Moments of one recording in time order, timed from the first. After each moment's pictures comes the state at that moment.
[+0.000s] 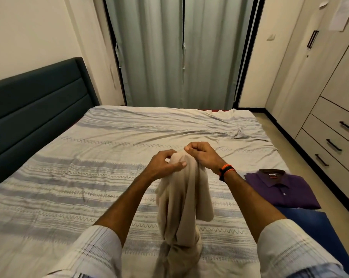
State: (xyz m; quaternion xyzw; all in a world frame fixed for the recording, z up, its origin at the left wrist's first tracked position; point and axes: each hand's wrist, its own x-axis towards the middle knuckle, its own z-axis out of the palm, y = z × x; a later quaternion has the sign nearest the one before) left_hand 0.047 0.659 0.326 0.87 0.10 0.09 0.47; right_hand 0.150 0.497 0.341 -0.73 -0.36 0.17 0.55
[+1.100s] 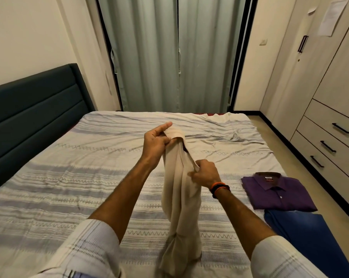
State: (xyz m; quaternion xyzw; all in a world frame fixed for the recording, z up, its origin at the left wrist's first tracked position) left_hand 0.081 0.642 0.390 0.64 0.14 0.27 0.70; right_hand 0.154 0.486 0.297 -0.93 -0.22 0.06 0.30
